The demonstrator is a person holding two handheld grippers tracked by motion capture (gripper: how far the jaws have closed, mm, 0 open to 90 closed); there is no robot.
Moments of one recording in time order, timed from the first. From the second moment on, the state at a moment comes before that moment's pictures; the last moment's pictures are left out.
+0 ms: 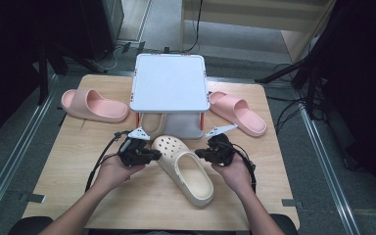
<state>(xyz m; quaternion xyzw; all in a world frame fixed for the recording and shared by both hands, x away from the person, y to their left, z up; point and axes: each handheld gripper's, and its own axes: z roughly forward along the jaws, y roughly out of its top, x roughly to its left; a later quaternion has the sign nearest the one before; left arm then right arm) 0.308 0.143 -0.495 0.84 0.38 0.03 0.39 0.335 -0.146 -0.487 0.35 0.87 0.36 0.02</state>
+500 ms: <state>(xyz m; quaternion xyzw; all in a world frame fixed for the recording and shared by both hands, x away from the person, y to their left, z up) 0.325 0.141 -0.493 0.84 0.38 0.02 0.38 0.315 -0.140 -0.489 0.37 0.86 0.36 0.03</state>
